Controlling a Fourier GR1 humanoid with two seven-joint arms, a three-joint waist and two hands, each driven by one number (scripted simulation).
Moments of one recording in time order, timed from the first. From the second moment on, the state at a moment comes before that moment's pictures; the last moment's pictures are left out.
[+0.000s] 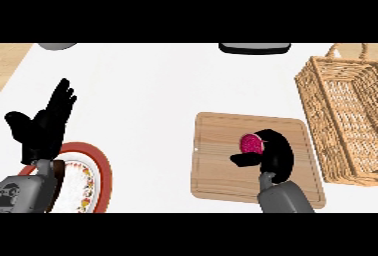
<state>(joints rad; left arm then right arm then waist) -0.19 0.31 0.03 -1.45 0.09 0.16 0.14 -0.20 -0.02 0.25 -1.30 0.85 -0.51 0.98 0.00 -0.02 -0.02</state>
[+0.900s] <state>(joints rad) -0.21 0.30 0.03 -1.45 0.09 0.16 0.15 0.15 -0.27 0.80 -1.54 0.68 -0.29 0.18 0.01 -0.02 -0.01</state>
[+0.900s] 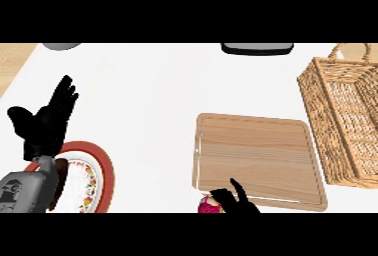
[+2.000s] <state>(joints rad) -0.16 0.30 0.05 -1.49 0.07 0.16 0.16 0.79 -0.96 0.36 -2.35 -0.09 -0.33 -0.49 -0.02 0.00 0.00</state>
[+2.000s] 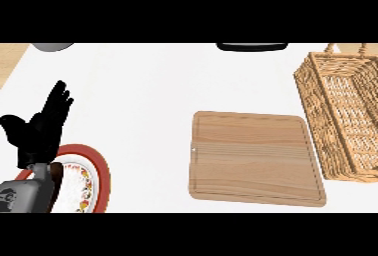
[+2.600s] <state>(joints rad) -0.20 0.29 0.06 -1.48 0.06 0.14 0.17 0.54 -0.94 0.04 -2.39 -0.25 -0.32 -0.09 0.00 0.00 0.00</state>
